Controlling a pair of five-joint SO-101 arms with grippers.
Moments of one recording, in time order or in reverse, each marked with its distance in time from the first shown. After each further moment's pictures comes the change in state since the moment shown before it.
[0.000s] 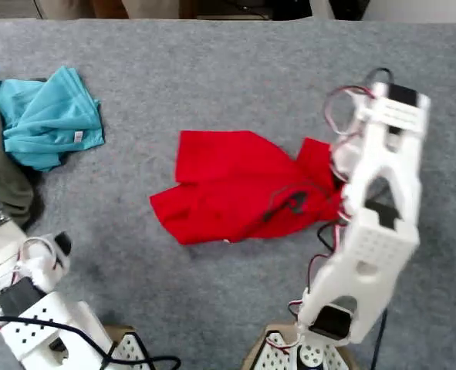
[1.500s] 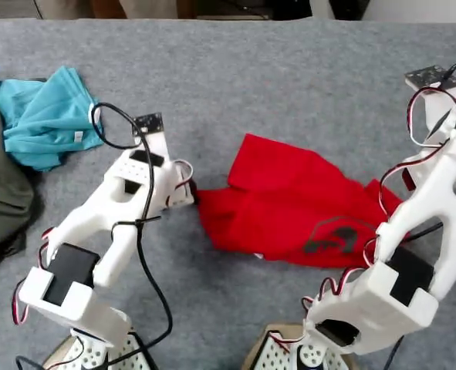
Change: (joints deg) left arm 54.8 82.7 -49.9 -9.1 32.6; right arm 13.2 -22.4 -0.2 0.0 31.2
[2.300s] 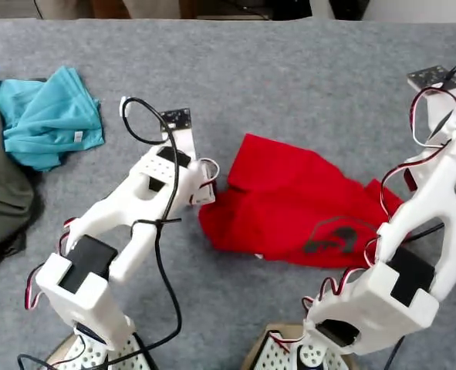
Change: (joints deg) left arm 6.9 5.4 -6.9 0.2 2.2; right arm 0.4 0.0 0.4 -0.5 0.0
